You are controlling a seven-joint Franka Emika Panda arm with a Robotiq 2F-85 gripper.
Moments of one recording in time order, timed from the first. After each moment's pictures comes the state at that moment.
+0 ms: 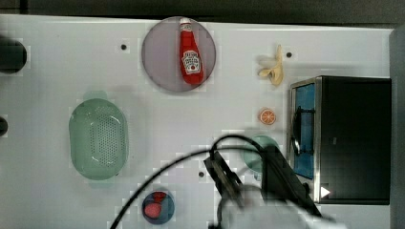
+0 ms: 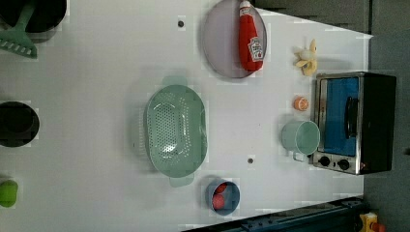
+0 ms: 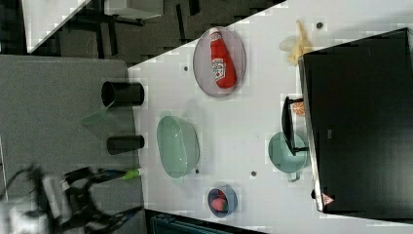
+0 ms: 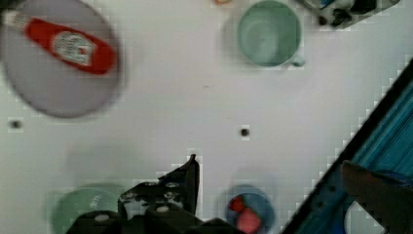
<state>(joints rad) -0.05 -0.54 -0.04 -2.07 0.01 0.01 0.11</state>
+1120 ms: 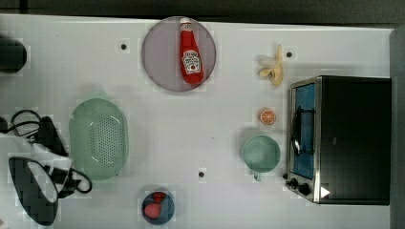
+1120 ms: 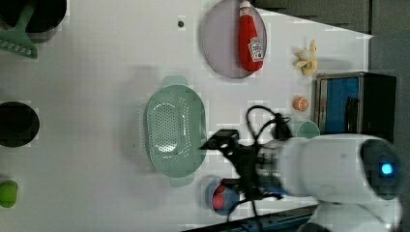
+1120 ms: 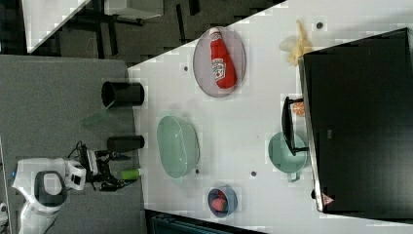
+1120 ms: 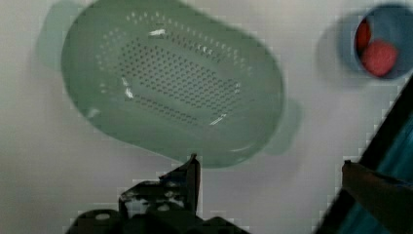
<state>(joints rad) 0.08 0.07 0.61 -2.07 0.06 0.47 0.97</state>
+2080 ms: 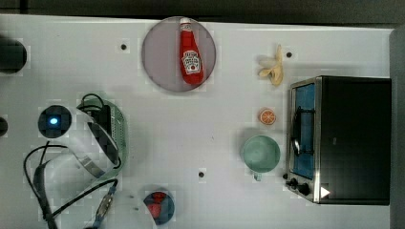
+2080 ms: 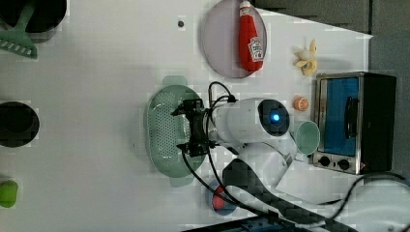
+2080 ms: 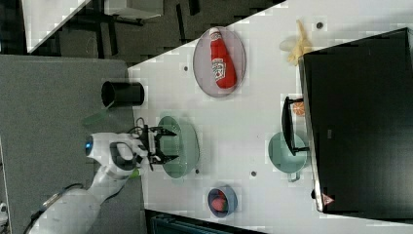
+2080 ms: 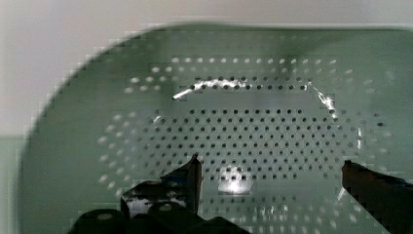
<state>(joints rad) 0.09 0.54 0.50 -2.09 -0.20 0.93 1.38</state>
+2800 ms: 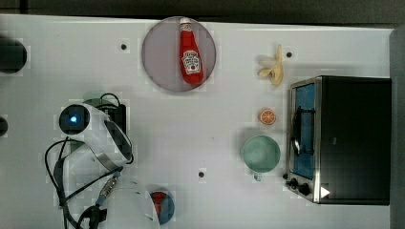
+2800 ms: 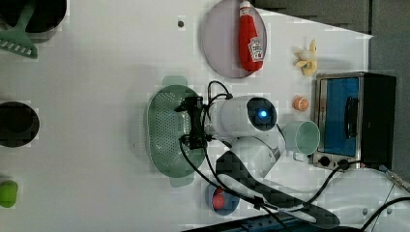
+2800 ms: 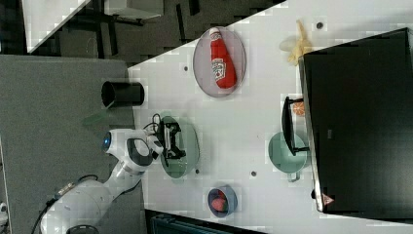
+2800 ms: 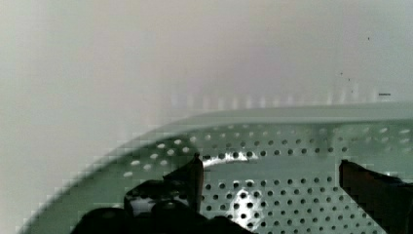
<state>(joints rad) 0.19 0.61 0.35 -2.08 -0.23 1.01 1.40</state>
